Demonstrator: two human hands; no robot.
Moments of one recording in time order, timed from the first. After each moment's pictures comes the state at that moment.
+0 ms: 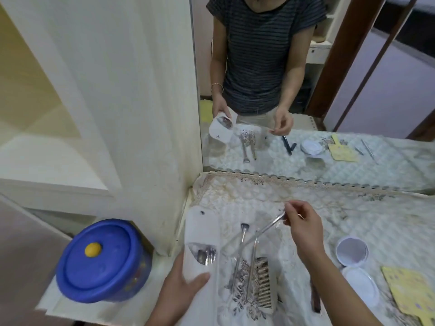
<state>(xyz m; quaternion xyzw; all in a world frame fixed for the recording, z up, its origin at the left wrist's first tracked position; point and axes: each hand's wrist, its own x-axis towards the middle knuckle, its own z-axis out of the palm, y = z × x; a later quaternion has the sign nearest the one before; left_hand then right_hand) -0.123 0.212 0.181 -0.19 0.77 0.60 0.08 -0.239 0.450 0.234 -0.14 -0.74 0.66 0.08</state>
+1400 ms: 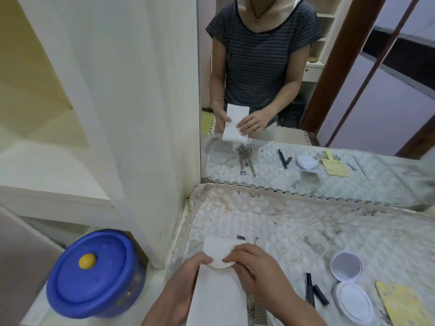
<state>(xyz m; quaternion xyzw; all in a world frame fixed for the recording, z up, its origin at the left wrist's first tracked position) -0.161 0.233 0.212 -0.22 0.52 0.78 0.28 -0.184 0.403 0.229 0.25 -0.90 0.35 0.02</state>
